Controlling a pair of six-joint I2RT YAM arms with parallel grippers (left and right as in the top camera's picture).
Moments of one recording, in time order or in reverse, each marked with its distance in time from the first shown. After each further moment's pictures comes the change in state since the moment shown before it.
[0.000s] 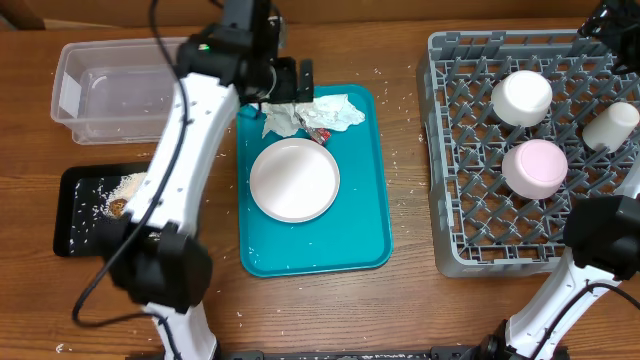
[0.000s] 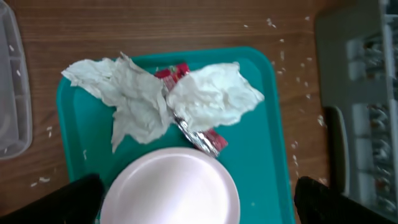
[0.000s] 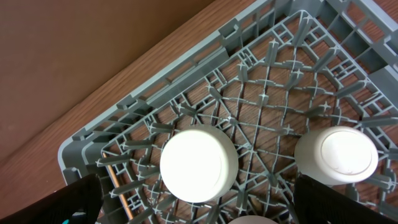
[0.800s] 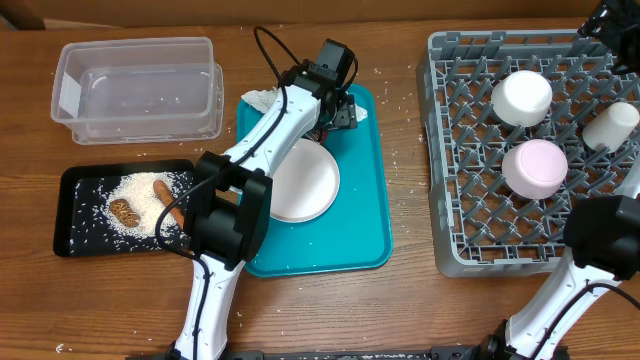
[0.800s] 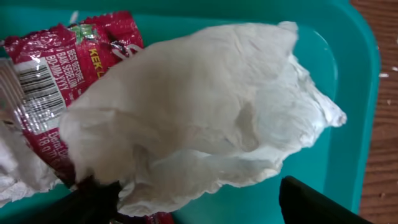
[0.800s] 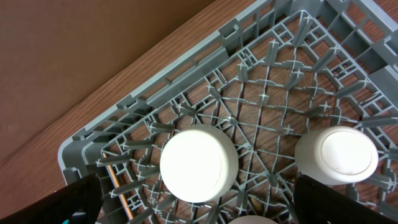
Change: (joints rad) left arm -0.179 0.341 0.003 0.164 -0.186 -0.274; right arm 0.000 0.000 0.000 0.000 0.000 0.000
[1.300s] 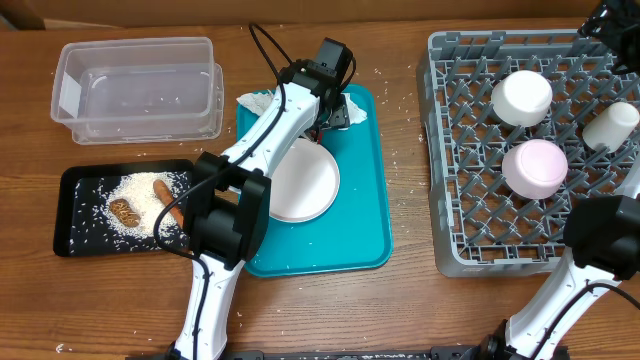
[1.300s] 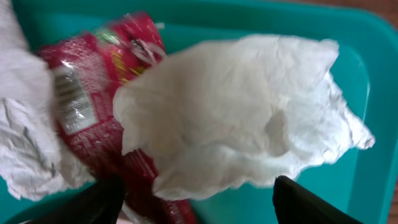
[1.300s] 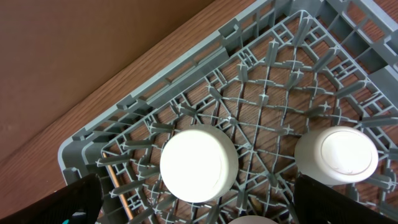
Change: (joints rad) left arm 0.001 0.000 0.023 -0.062 -0.076 -0.032; right arm 0.000 0.000 0.000 0.000 0.000 0.000
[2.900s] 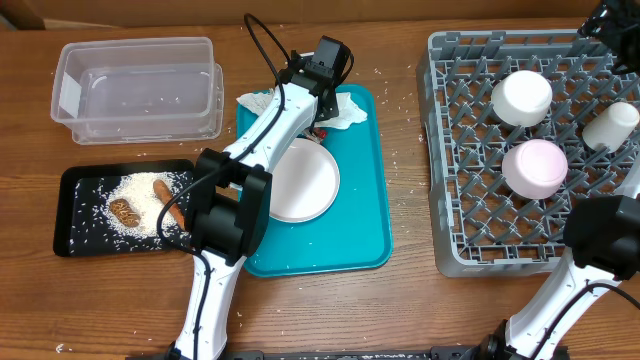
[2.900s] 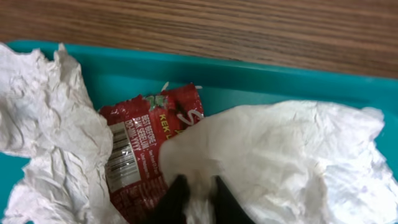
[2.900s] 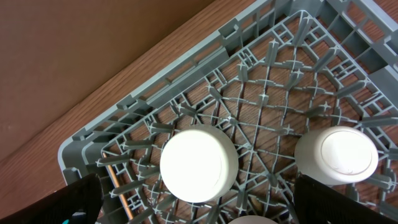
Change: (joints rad) left arm 0.013 0.030 0.001 0.104 -0.148 0.026; right arm 0.000 0.000 0.000 0.000 0.000 0.000
